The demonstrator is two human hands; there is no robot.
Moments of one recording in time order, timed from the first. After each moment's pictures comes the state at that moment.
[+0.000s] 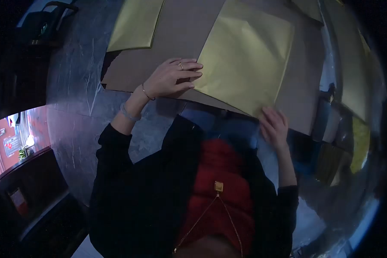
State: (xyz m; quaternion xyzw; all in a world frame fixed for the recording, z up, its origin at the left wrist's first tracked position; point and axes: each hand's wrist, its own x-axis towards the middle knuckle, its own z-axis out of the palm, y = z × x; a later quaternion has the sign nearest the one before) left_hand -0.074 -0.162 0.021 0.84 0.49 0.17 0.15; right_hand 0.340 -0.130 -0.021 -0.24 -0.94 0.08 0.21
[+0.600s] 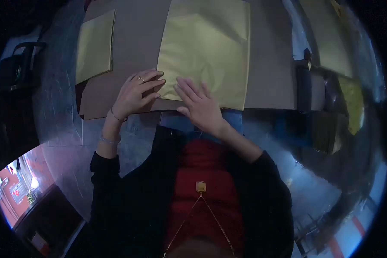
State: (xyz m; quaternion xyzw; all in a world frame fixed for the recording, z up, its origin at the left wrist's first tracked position) left_hand -0.063 -0.159 0.035 0.83 0.52 0.12 0.18; right_hand 0.180 -0.155 -0.004 -0.34 -0.92 0.15 0.11
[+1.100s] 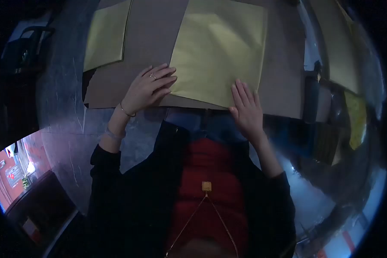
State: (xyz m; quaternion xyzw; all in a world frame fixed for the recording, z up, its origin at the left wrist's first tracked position) left_hand -0.064 -0.169 0.026 0.83 0.53 0.13 0.14; right_hand 0.271 -0.144 -0.007 -0.43 -0.90 0.06 0.04
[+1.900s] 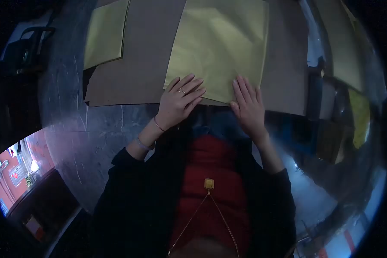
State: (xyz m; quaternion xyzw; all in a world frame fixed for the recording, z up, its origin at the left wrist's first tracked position) left_hand 0.023 -0.194 -0.006 0.79 0.55 0.25 0.08; right_hand 0.270 -0.145 -0.004 -0.42 -0.90 0.10 0.06
